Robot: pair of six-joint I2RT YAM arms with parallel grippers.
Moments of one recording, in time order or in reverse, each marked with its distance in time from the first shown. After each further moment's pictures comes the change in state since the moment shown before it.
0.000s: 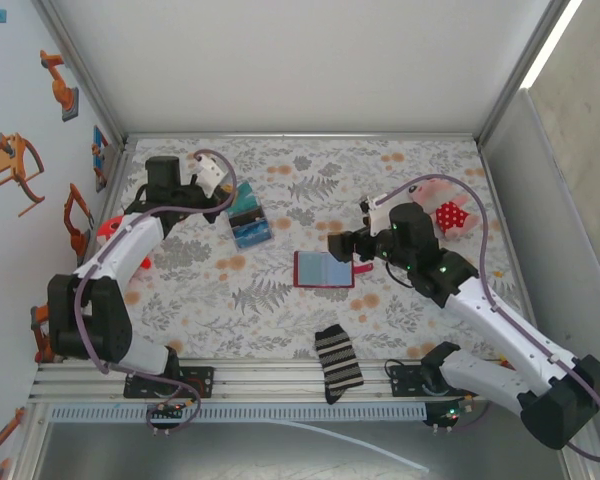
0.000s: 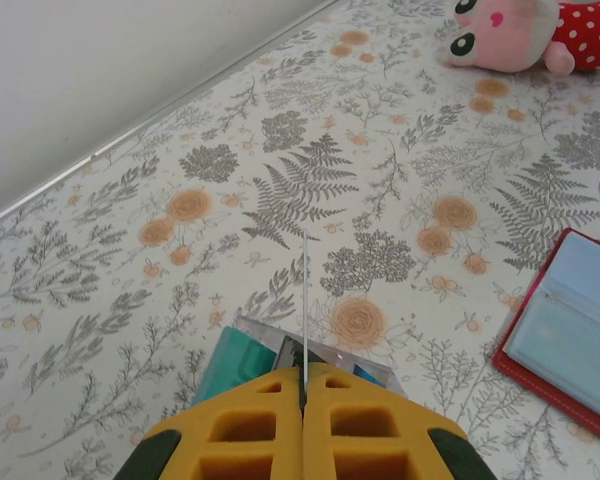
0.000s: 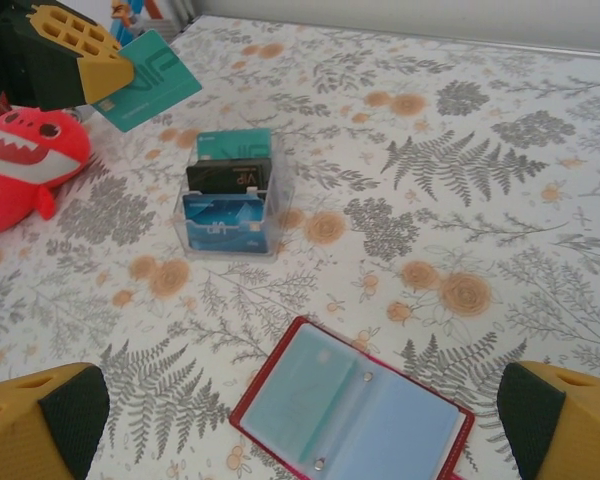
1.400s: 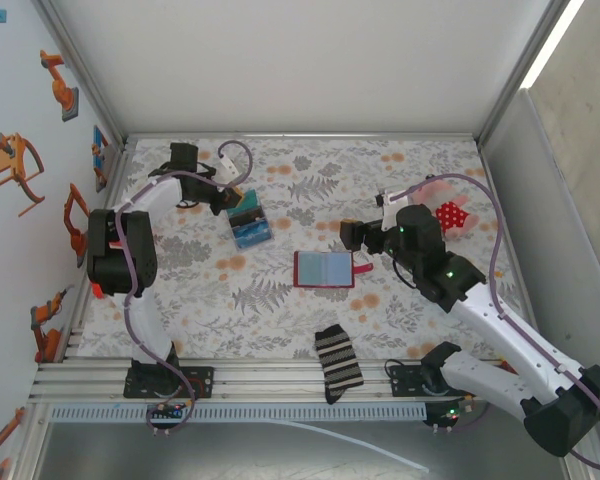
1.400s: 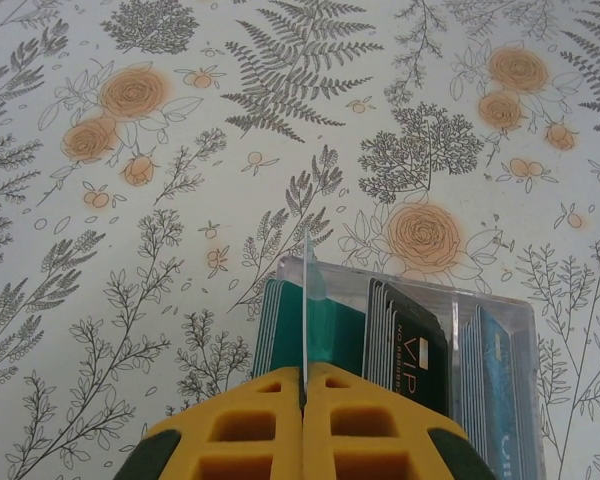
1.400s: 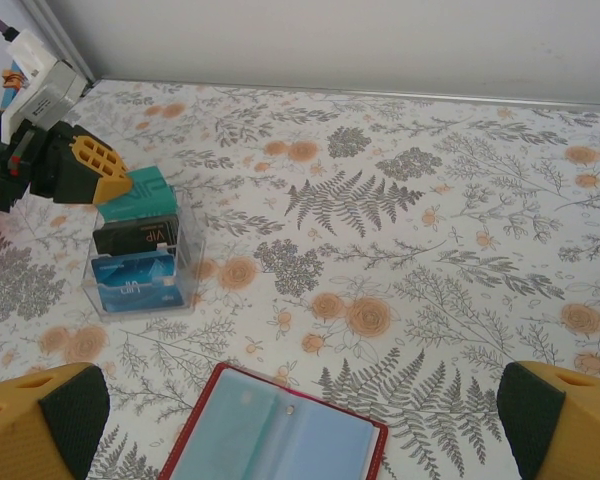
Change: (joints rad) left arm 0.021 0.457 0.344 -0.273 0.019 0.287; right arm 0.000 -0.045 -0.001 0.001 0.208 0.040
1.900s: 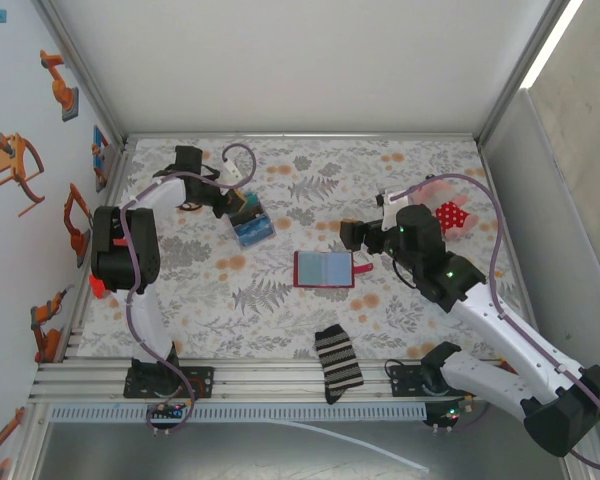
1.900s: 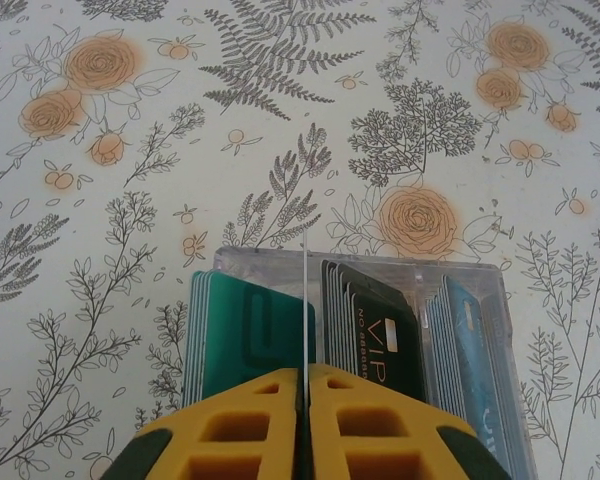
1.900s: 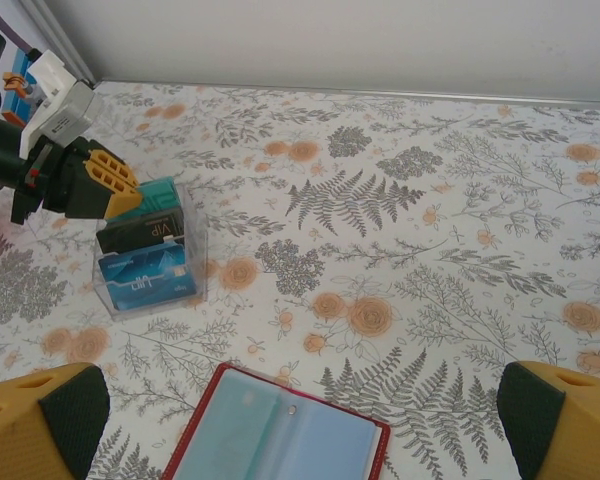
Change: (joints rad) left arm -0.017 0.031 0.003 -0.006 -0.009 0.002; right arm 0.000 0.000 0.000 0.000 0.000 0.010
